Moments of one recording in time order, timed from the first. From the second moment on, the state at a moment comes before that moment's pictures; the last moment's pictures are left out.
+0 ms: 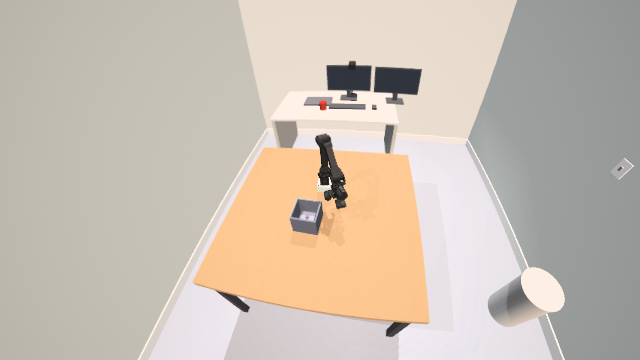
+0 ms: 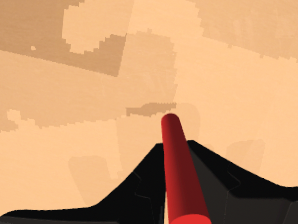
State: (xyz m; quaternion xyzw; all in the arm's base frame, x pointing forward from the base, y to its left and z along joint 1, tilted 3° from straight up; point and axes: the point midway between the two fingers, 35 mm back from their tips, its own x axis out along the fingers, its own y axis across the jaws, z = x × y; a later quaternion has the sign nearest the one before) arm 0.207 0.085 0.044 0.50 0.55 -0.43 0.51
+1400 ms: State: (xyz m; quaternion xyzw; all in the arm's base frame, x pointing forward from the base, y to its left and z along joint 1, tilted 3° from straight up) arm 0.244 -0.009 0.177 0.52 0.46 -0.39 0.61
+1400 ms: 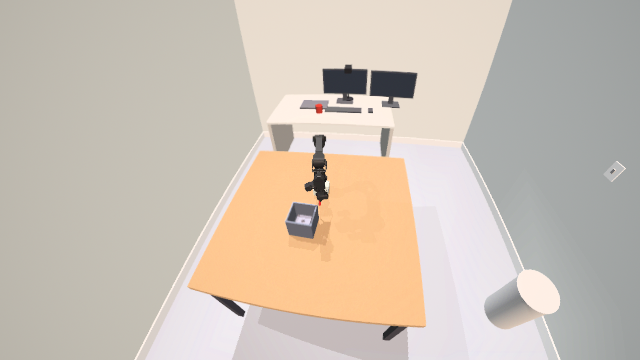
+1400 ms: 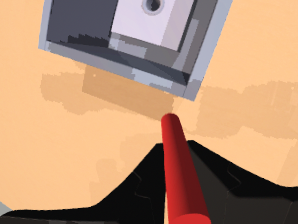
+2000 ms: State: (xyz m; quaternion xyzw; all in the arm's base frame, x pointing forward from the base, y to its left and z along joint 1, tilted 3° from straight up) arm 0.255 -0.055 0.173 0.51 0.46 -0.42 0.60
